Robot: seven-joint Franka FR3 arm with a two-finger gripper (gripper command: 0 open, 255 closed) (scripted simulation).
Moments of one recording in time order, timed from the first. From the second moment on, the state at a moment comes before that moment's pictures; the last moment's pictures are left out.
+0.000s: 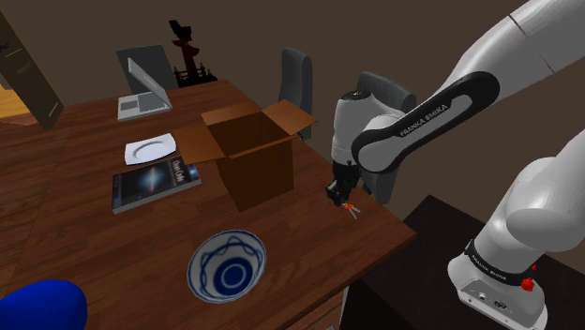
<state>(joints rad) 0.07 -0.21 0.34 -2.63 0.11 2.43 0.34</state>
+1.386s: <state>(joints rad) 0.08 -0.40 0.30 -2.49 0.14 2.11 0.31</state>
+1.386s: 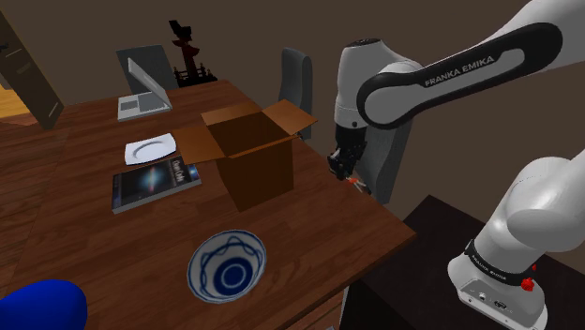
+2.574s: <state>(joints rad) 0.14 -0.19 0.49 -2.17 0.10 2.00 0.60</state>
